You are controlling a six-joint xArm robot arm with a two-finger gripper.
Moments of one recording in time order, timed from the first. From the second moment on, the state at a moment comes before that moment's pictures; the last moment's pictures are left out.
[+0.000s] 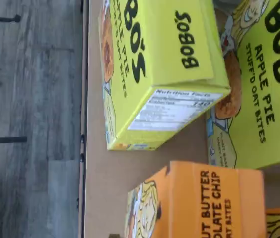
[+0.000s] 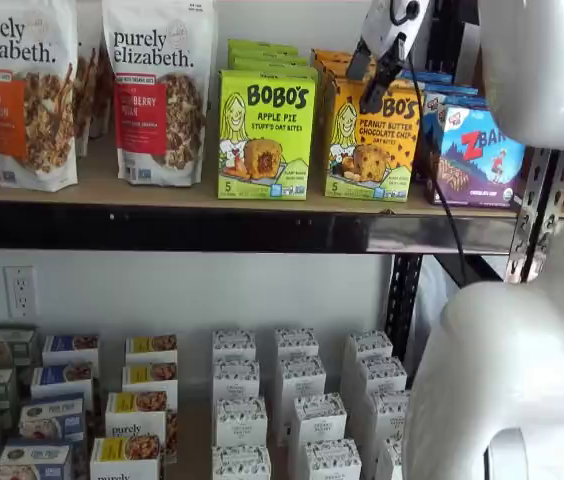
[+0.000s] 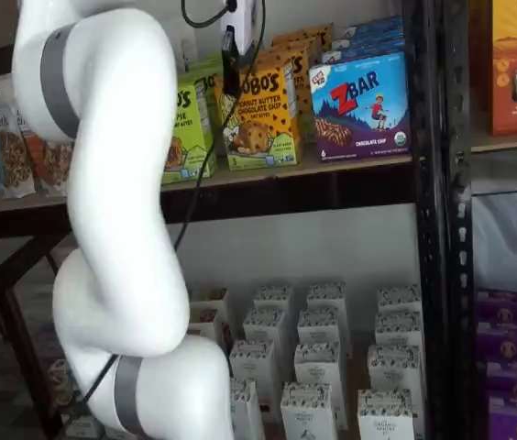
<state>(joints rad) -0.12 -0.14 -1.58 0.34 1.54 -1.63</state>
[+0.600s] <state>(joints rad) -0.12 -0.10 -1.63 0.30 1.61 -1.63</state>
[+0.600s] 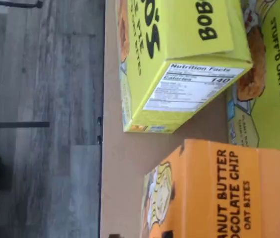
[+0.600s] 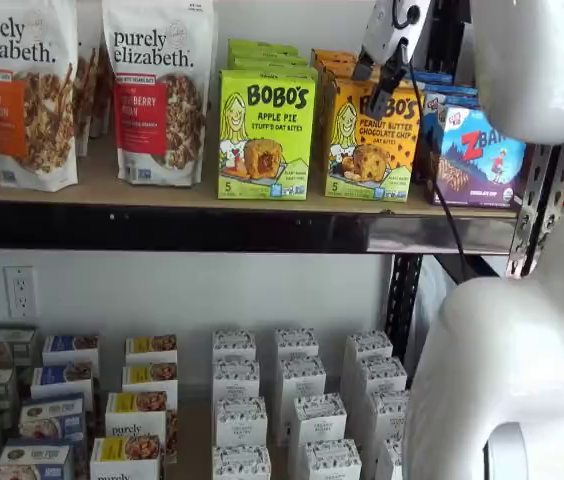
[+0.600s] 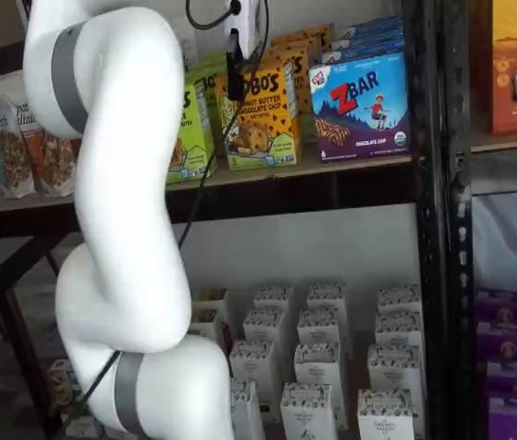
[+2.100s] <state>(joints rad) -0.09 -0.08 -1.63 0.22 1.67 -1.62</state>
